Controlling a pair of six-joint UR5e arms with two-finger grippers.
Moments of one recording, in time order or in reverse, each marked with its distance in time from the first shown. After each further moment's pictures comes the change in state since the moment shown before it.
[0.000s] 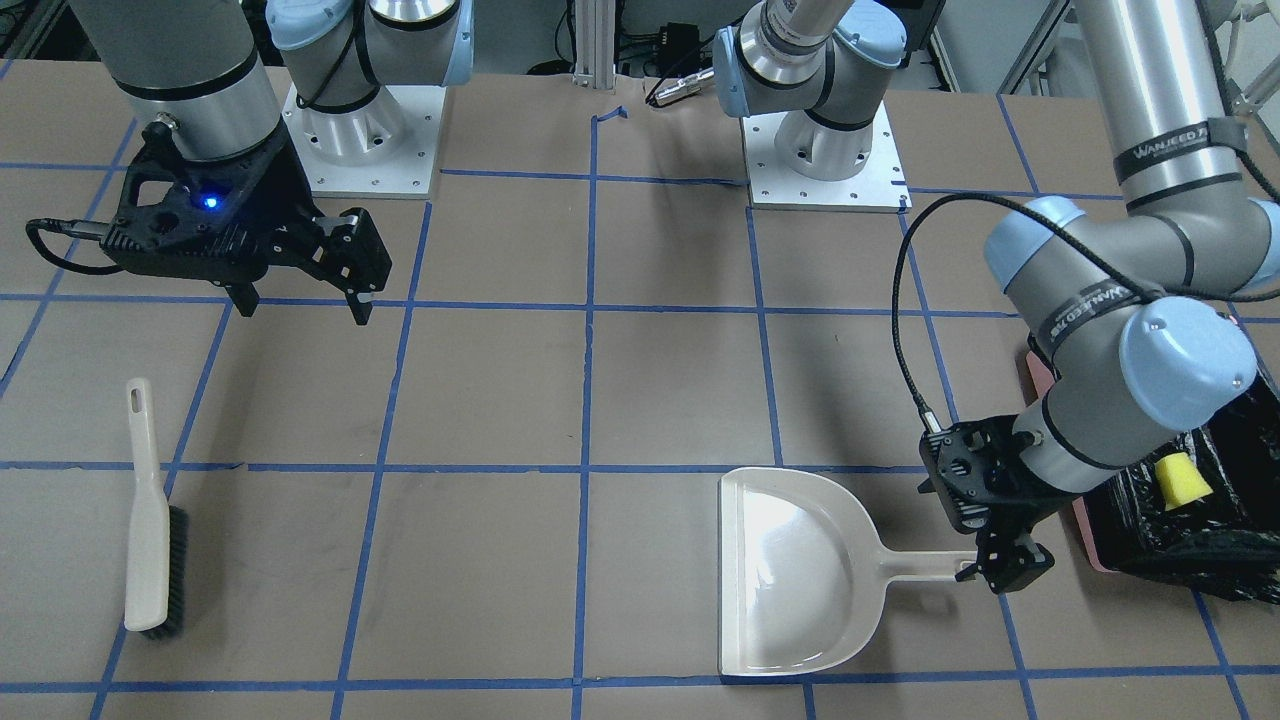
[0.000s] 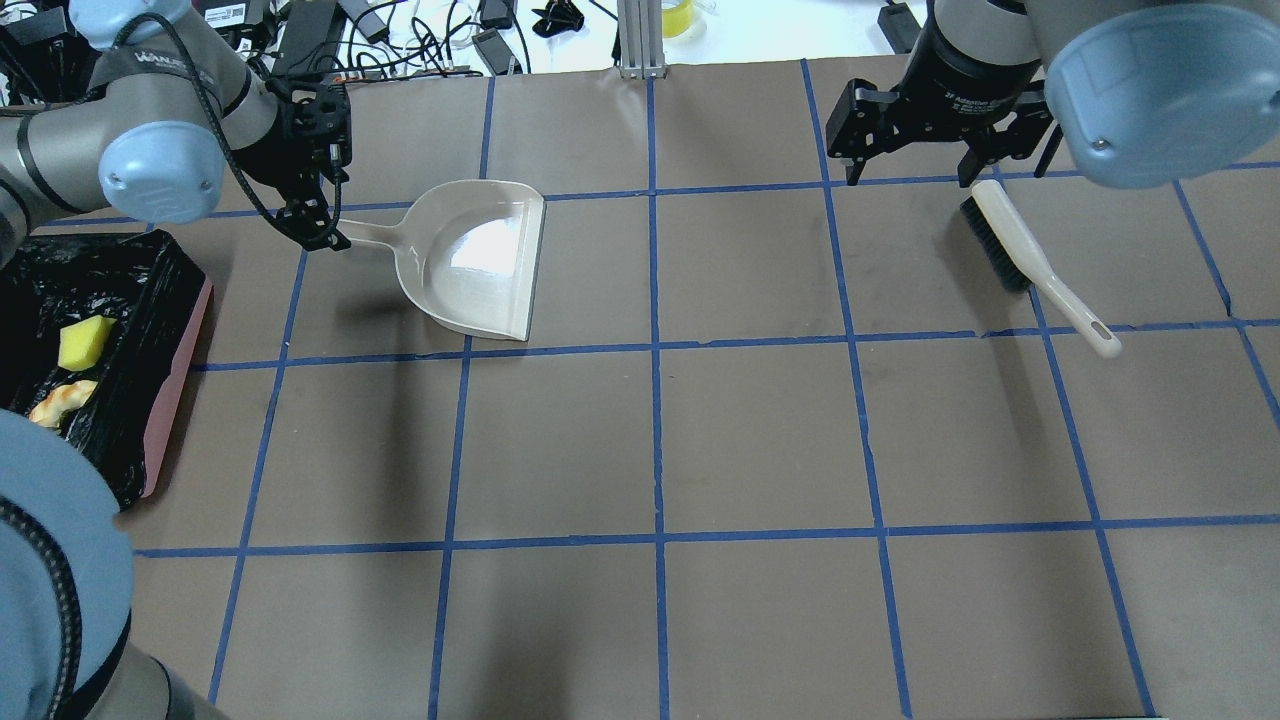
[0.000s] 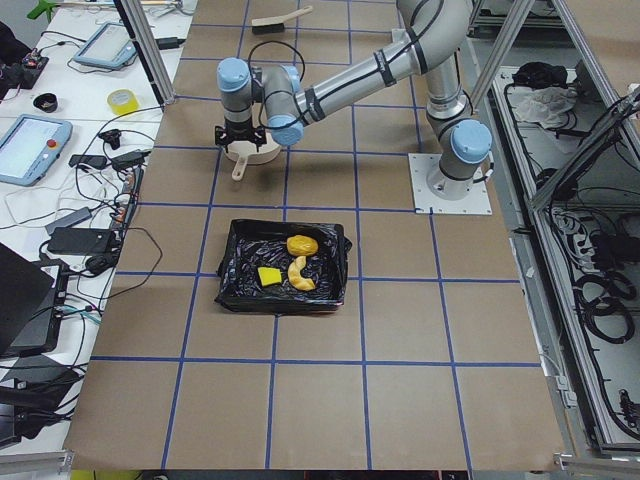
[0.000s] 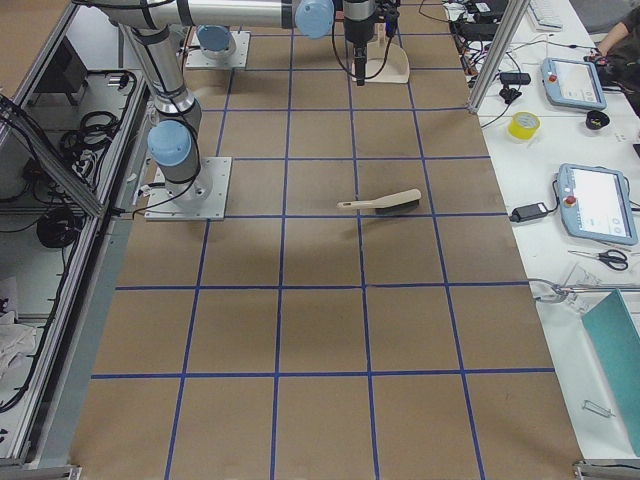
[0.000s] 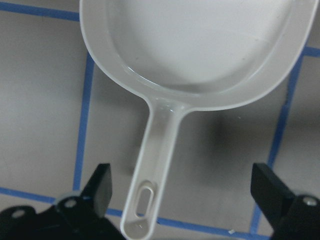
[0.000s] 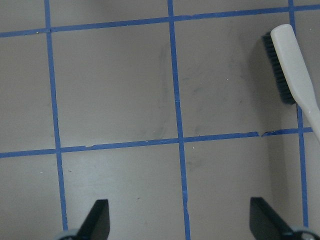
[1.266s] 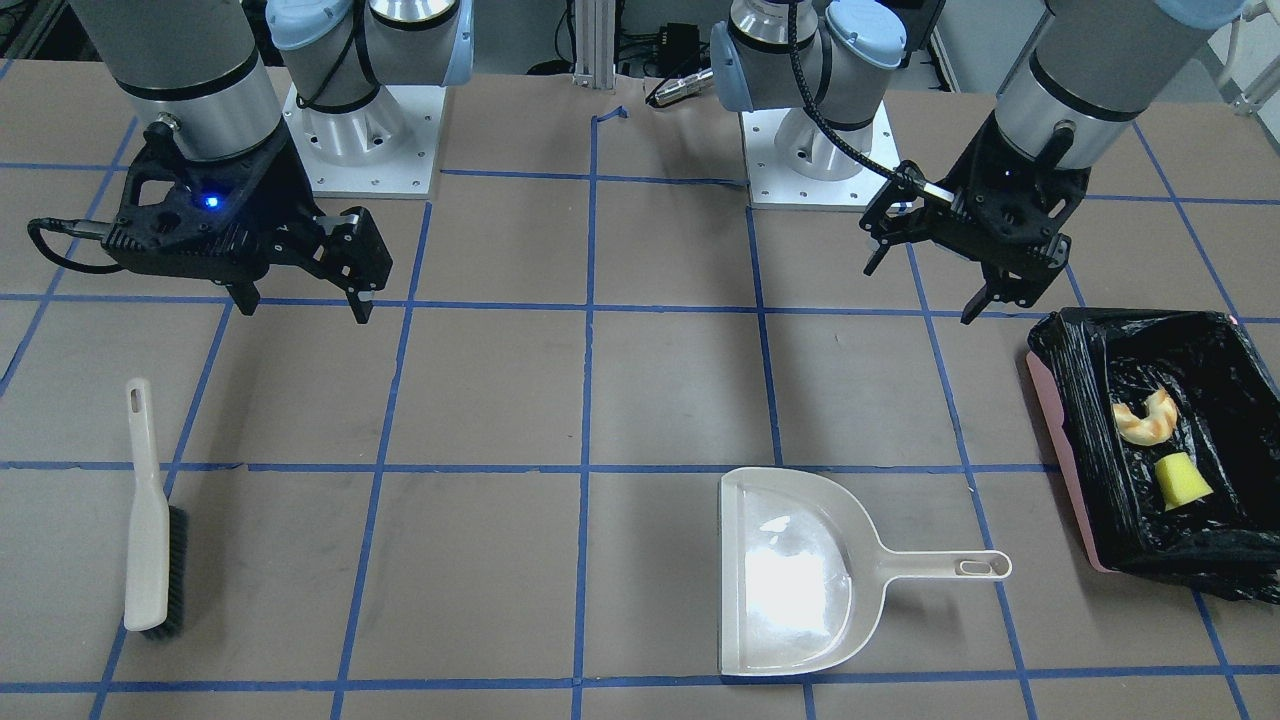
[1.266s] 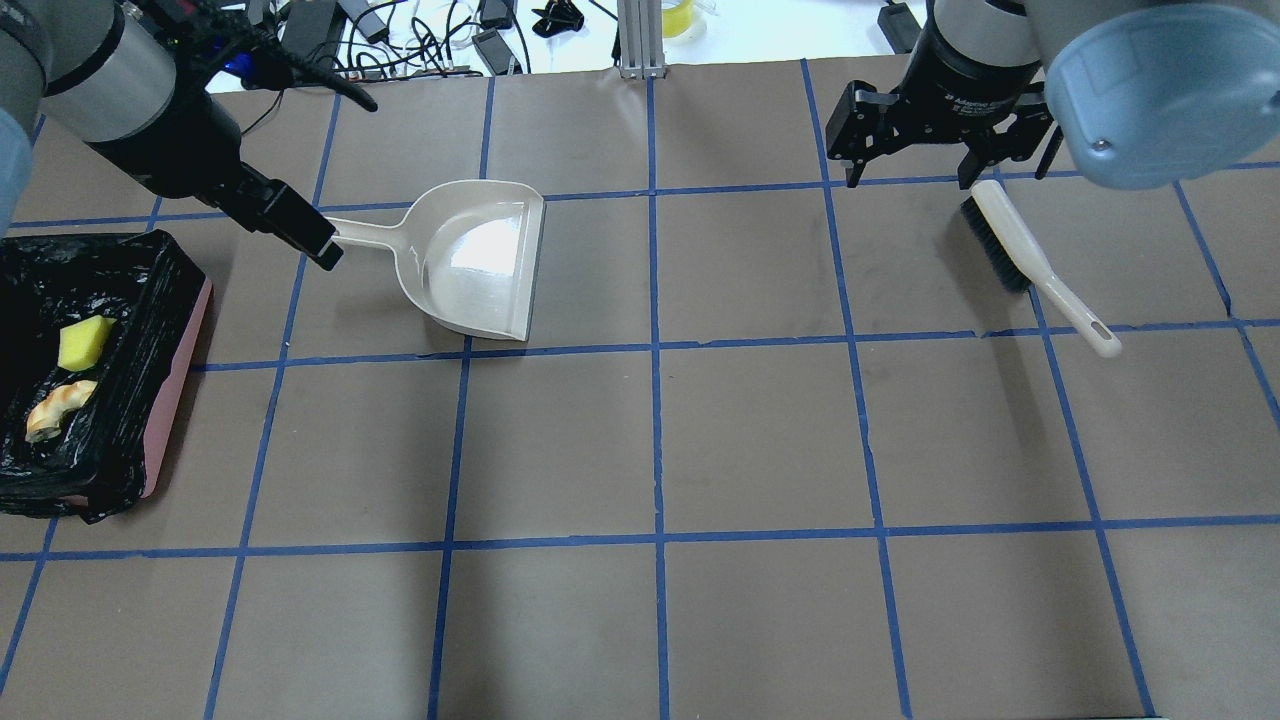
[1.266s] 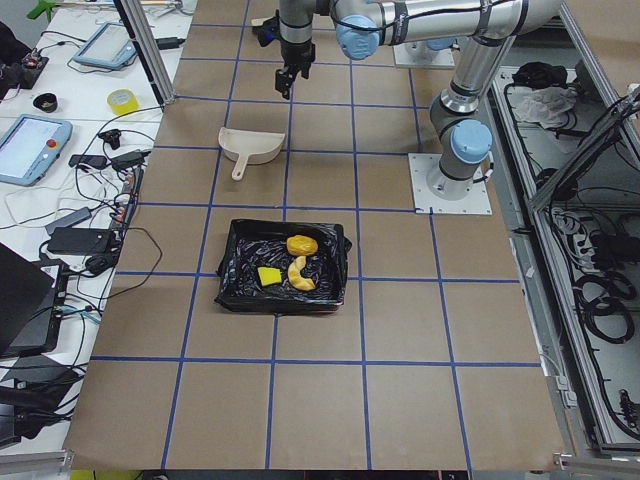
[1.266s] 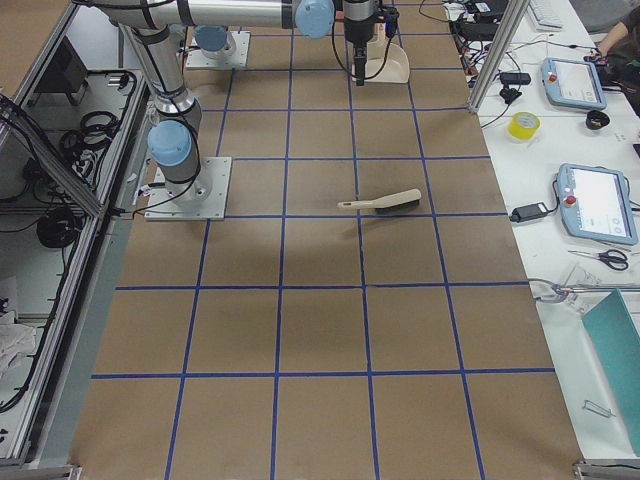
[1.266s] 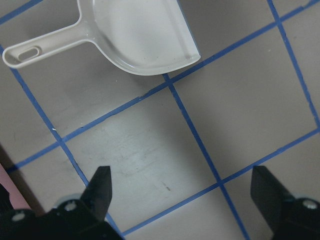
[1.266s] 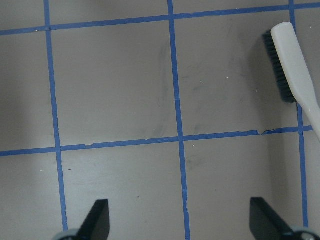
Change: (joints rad) left arm -0.066 0.405 -0.070 -0.359 -0.001 -1.042; right arm 0.000 0.000 0.001 0.005 0.000 0.000
